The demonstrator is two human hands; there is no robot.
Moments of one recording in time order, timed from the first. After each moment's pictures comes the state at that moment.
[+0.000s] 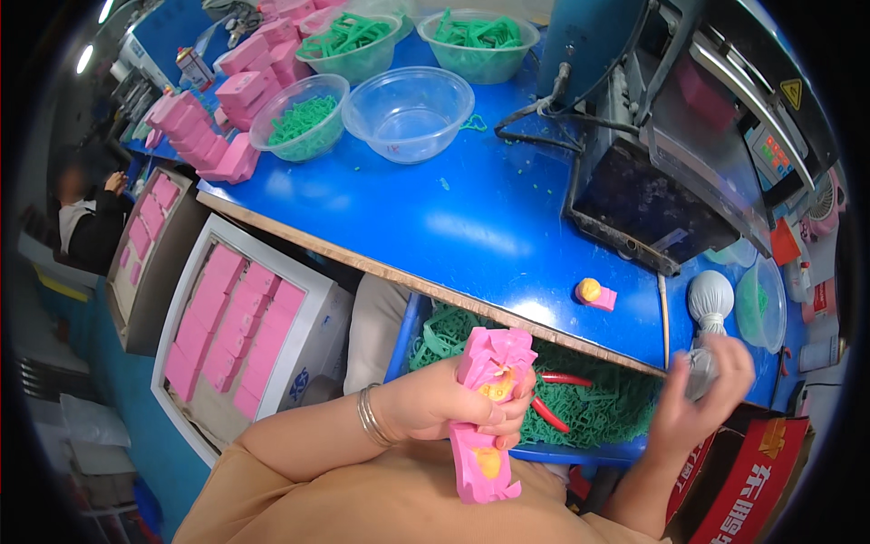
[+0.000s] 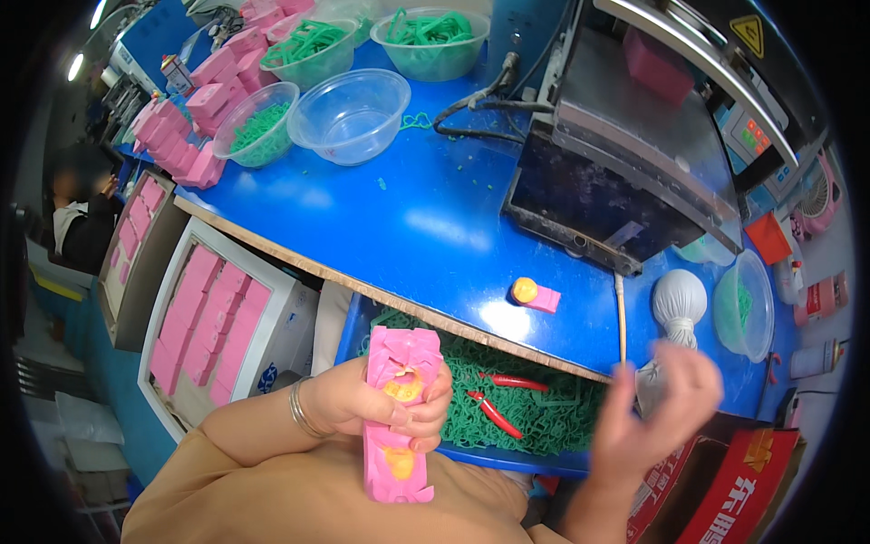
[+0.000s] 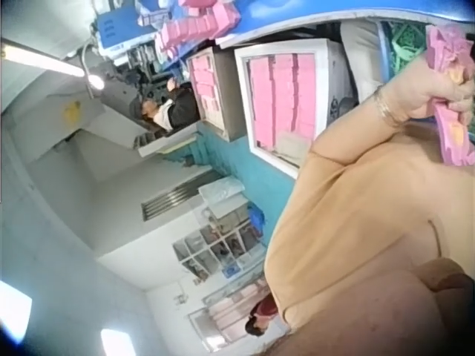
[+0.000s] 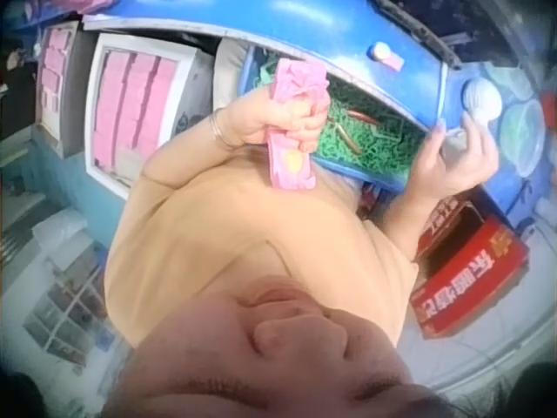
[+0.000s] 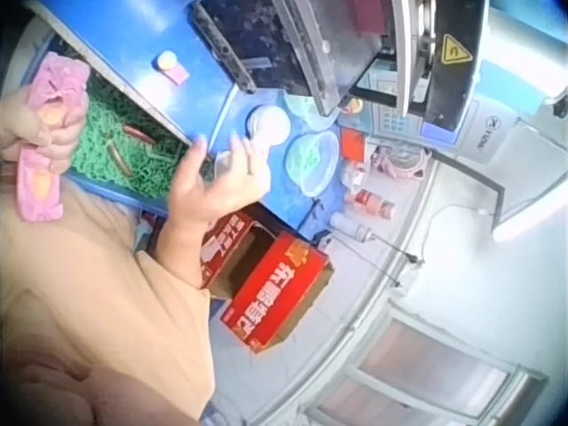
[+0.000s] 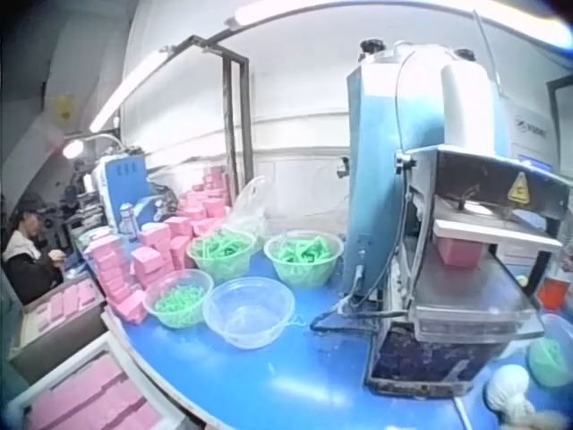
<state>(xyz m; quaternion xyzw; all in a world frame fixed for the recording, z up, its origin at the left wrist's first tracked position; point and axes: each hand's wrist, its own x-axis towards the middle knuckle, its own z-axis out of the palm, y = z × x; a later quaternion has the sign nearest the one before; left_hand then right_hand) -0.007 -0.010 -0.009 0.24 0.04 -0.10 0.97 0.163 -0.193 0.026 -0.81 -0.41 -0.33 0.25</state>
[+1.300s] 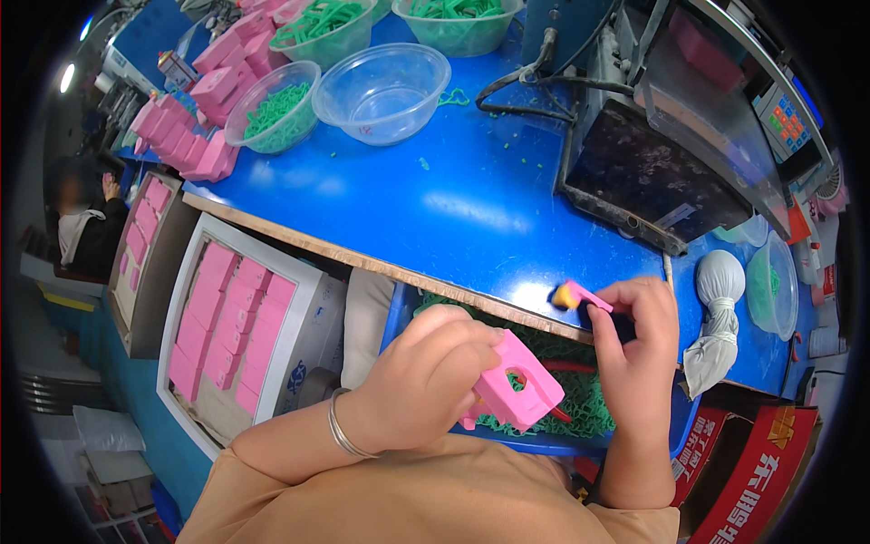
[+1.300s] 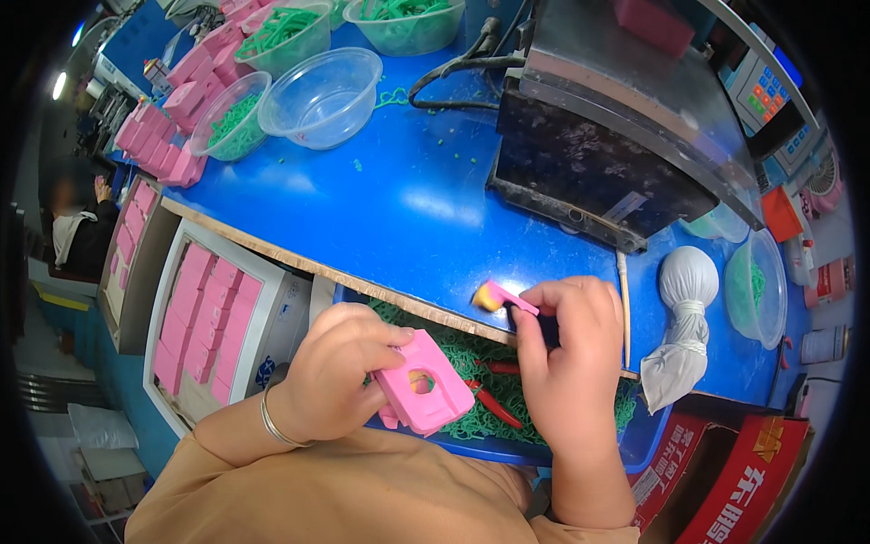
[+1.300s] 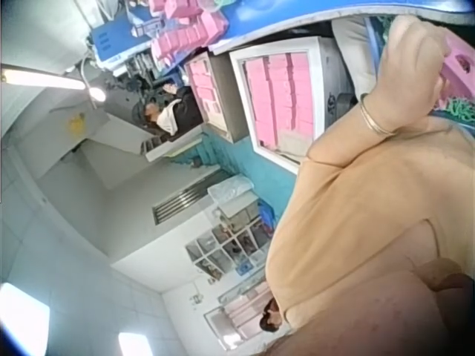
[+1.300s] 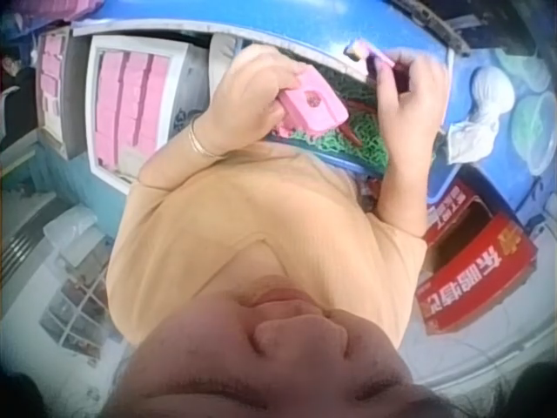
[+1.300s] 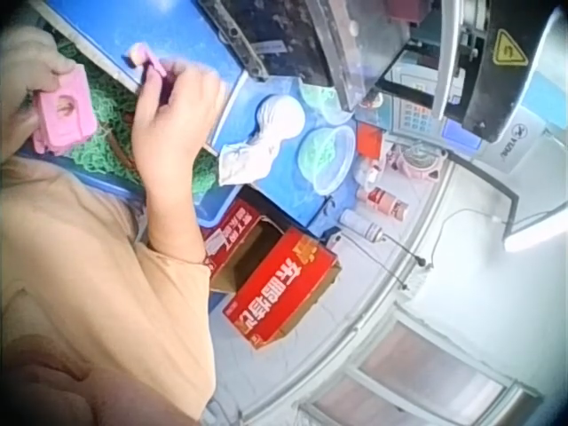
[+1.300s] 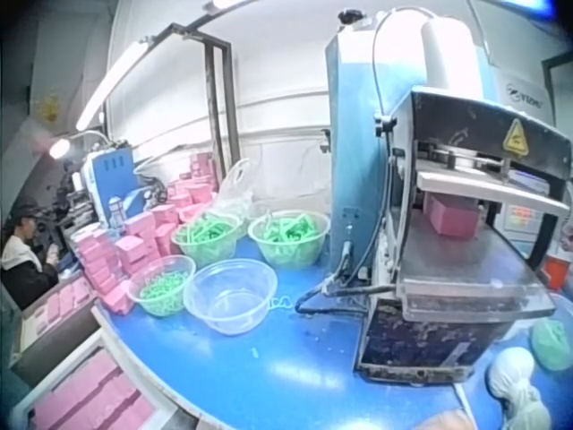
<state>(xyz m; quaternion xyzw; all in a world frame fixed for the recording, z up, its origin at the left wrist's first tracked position) -0.008 -0.001 -0.005 0.90 0.02 0.30 0.31 0.156 -0.136 0.017 -0.83 -0.47 -0.04 0.31</state>
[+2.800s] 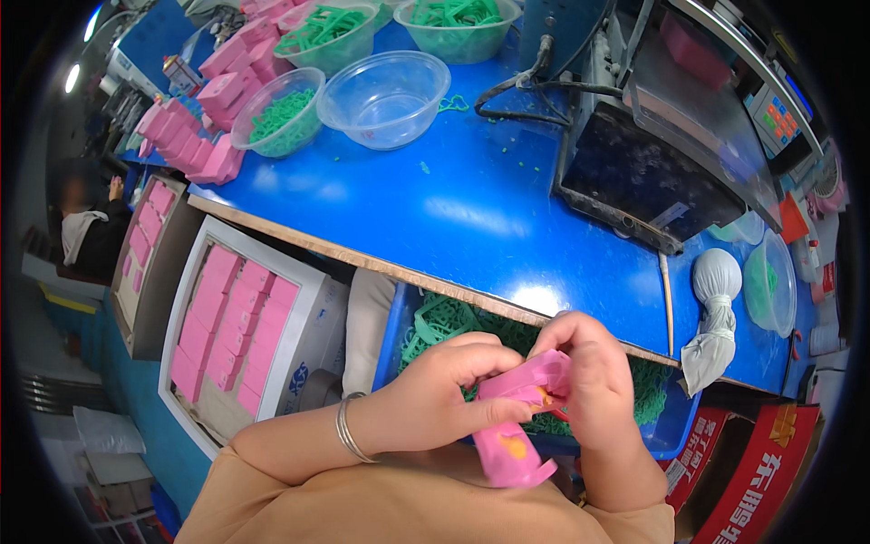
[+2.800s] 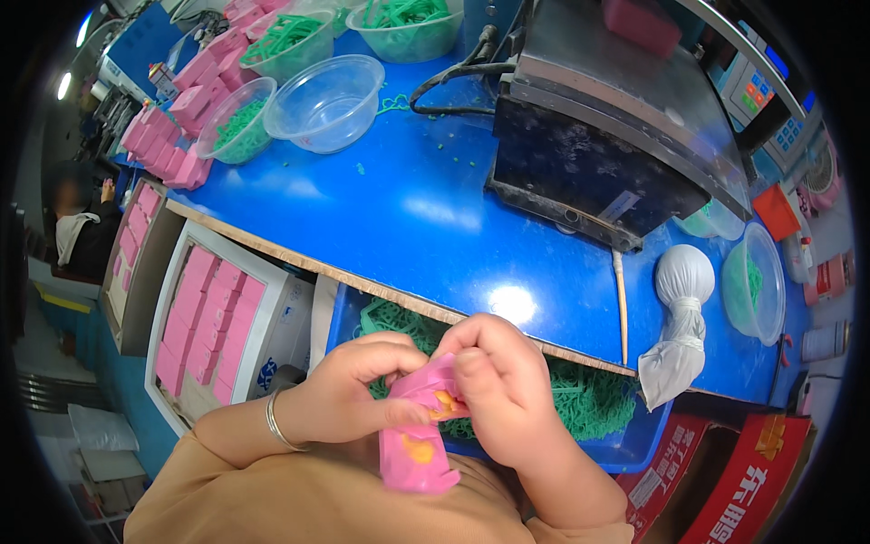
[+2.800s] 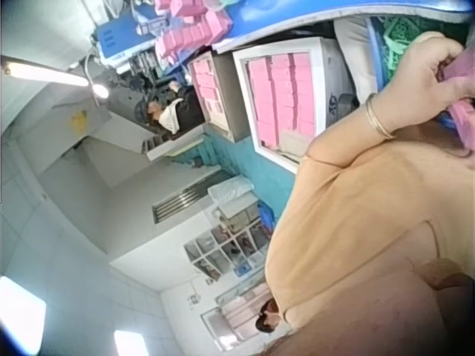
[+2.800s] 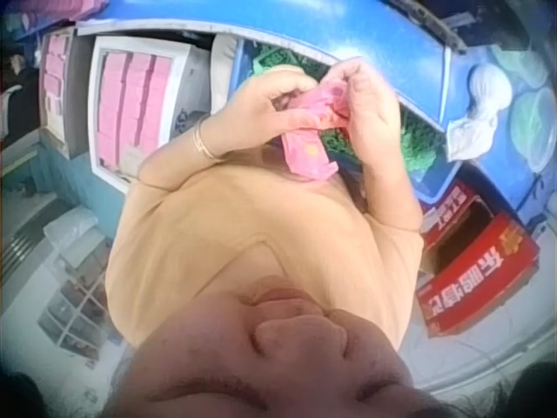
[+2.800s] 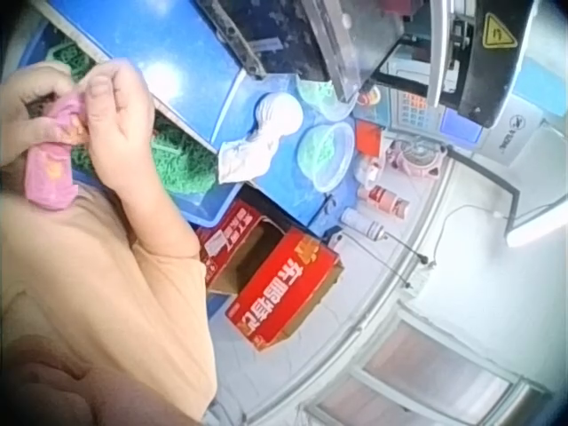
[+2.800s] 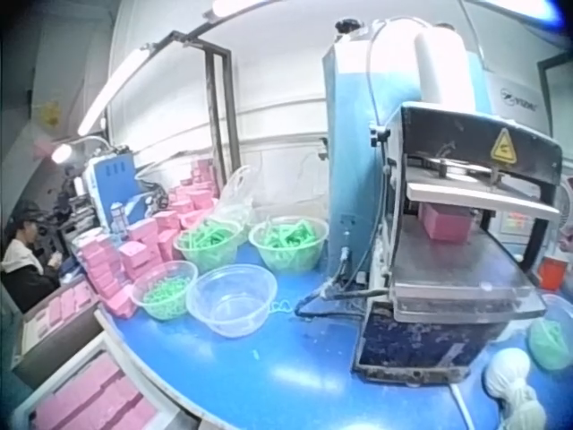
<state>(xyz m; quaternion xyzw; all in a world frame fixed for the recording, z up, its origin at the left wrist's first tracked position) -0.005 -0.009 0.010 0.80 0.04 0.06 0.60 0.125 -0.134 0.011 -0.60 -0.35 0.40 0.60</state>
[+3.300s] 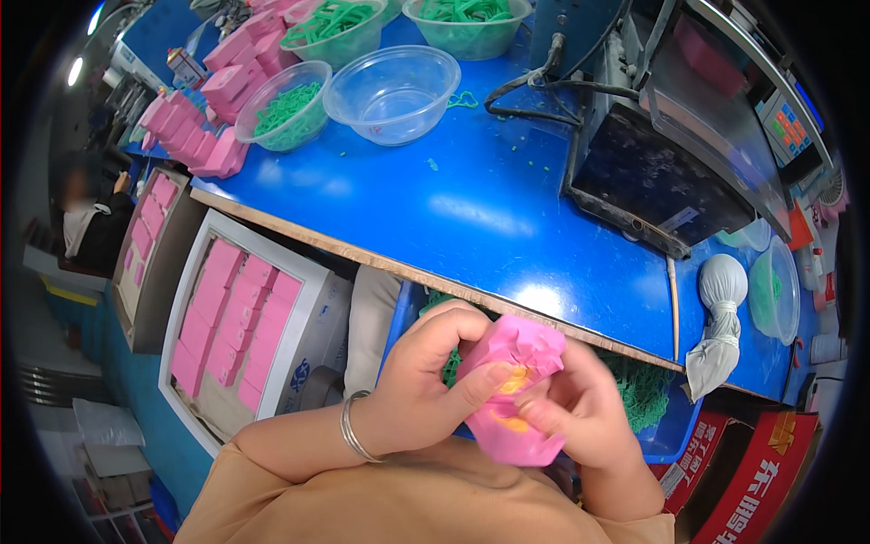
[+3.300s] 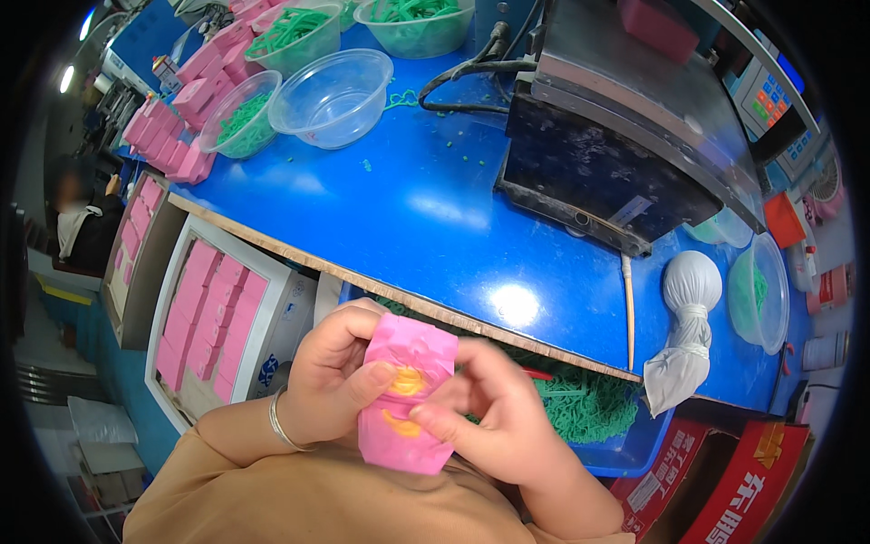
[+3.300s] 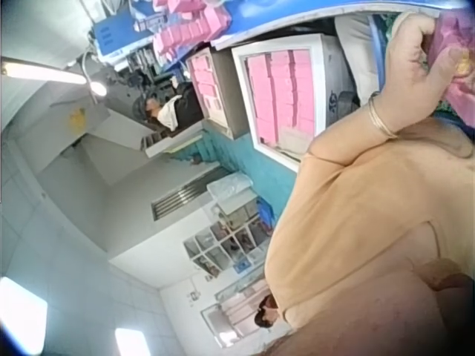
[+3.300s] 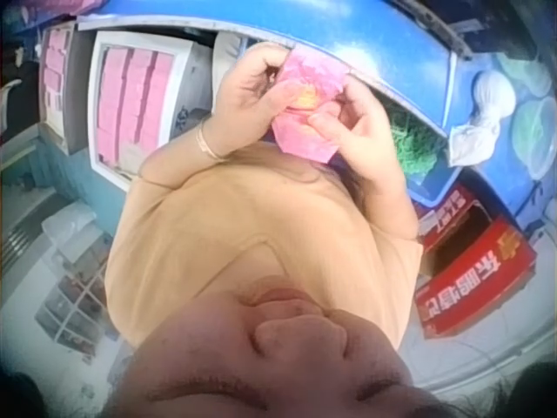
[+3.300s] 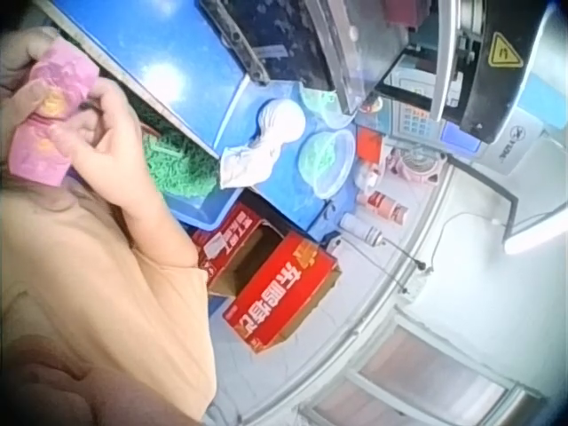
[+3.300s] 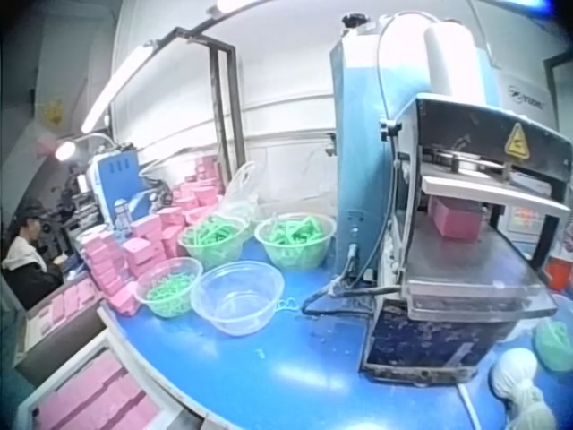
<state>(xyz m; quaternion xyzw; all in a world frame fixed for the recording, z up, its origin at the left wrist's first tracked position) -0.009 -0.016 -0.006 0.67 0.14 0.27 0.68 0.114 -0.143 0.011 -0.44 -0.27 0.51 0.69</state>
